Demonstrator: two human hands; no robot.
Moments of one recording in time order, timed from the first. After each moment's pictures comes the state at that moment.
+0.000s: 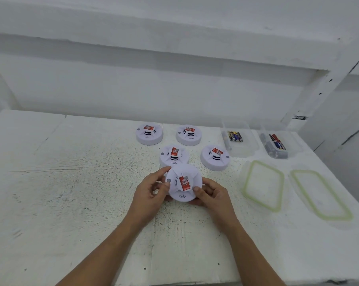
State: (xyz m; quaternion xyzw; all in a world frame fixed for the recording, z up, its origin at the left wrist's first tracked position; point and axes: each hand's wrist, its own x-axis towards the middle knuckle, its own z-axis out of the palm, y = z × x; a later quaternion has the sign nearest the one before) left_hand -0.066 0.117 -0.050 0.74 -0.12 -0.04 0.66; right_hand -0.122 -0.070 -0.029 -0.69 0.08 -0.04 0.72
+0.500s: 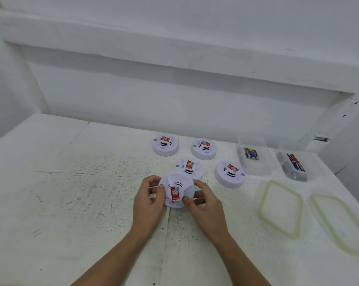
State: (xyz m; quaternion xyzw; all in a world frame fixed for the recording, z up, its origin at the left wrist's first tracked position) left_hand -0.064 0.128 -0.039 0.75 0.01 0.11 0.65; right_hand -0.097 -0.026 -0.025 -0.85 0.03 -0.10 0.52
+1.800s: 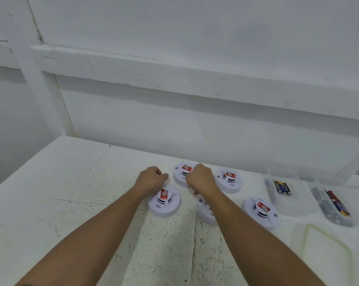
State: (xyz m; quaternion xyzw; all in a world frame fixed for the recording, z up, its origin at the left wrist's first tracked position) left_hand 0.116 0.193 0.002 0.90 0.05 -0.10 0.41; right_hand 0.093 0.035 0.044 -0.92 0.13 0.08 0.35
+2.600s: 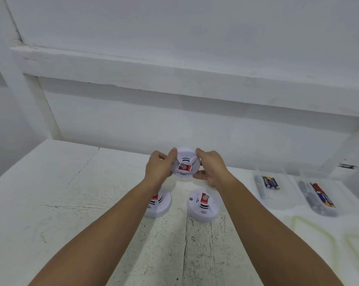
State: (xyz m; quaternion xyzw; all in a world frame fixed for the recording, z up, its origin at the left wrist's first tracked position) left_hand 0.106 0.135 0.046 0.74 0.09 -0.02 0.67; right_hand 0.099 -0.011 0.073 -0.70 0.20 0.04 0.68
